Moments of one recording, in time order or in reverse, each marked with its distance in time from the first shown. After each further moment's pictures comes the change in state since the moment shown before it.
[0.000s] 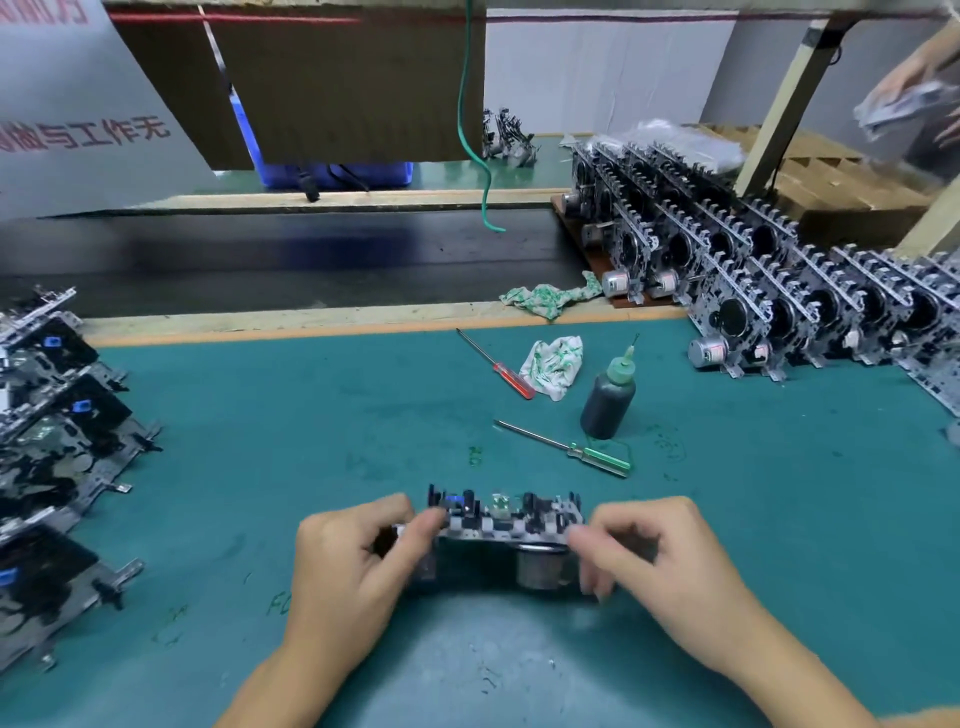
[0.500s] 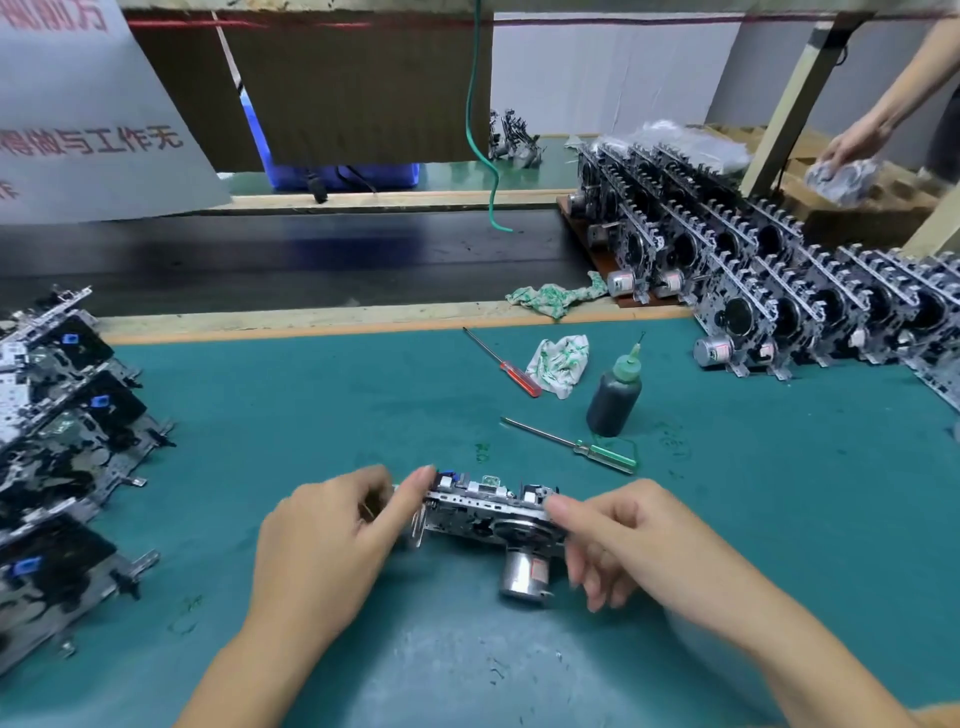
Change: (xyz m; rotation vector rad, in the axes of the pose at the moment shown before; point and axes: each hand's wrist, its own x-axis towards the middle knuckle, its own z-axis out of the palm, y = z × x) left_hand 0.010 -0.005 -0.018 0.400 -0.047 -0.271; right_hand 0.011 -0.021 -0.002 0.081 -0.228 0.323
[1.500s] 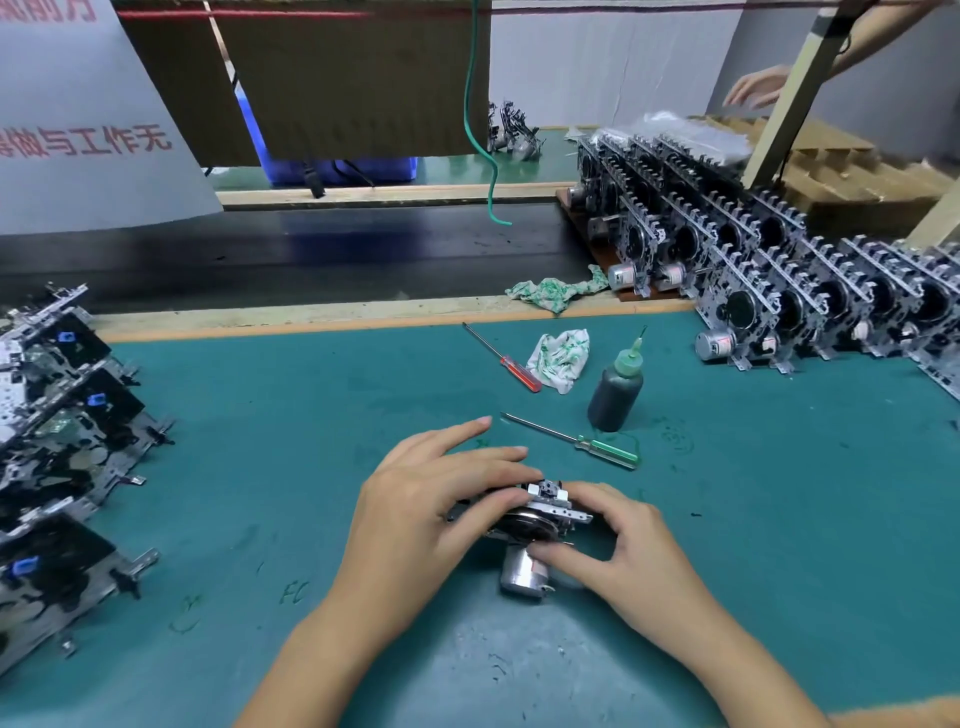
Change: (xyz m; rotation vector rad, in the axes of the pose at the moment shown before) left_hand 0.007 0.038 0.018 -0.279 -0.018 0.521; right_hand 0.016 0.043 0.020 -0.165 0.291 -0.368
